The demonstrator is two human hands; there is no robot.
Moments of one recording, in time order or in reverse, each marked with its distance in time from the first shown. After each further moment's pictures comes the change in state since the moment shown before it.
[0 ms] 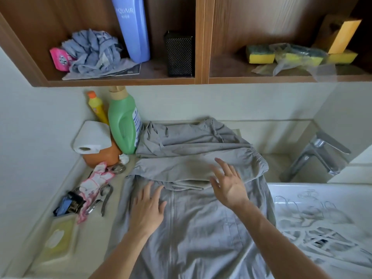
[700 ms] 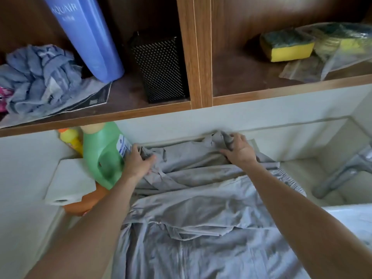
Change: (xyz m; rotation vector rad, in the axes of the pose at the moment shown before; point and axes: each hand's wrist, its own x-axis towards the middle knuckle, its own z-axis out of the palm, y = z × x) left_hand 0.292 -0.036 -0.059 -0.663 -0.048 -0.345; right_hand 0.229 0.094 0.035 0.202 -0.132 0.484
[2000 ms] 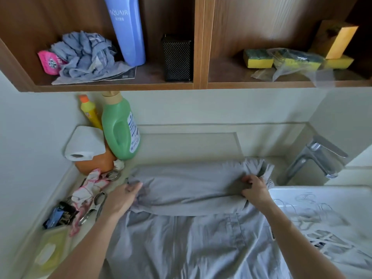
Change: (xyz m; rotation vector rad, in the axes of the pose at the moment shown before) left_hand -0.211 -0.097 -0.023 0.179 -0.072 -0.136; right_hand -0.214 0.095 -0.030 0.160 -0.074 0.224
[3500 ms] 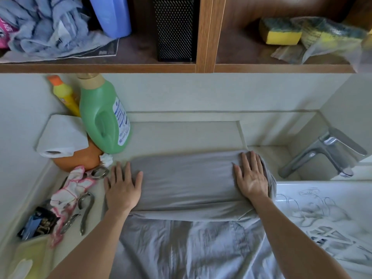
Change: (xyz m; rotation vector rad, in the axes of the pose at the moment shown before) left_hand 0.064 -0.010 0.071 0.480 0.210 0.115; right_hand 0.062 0.010 0.046 -0.427 0.227 -0.224
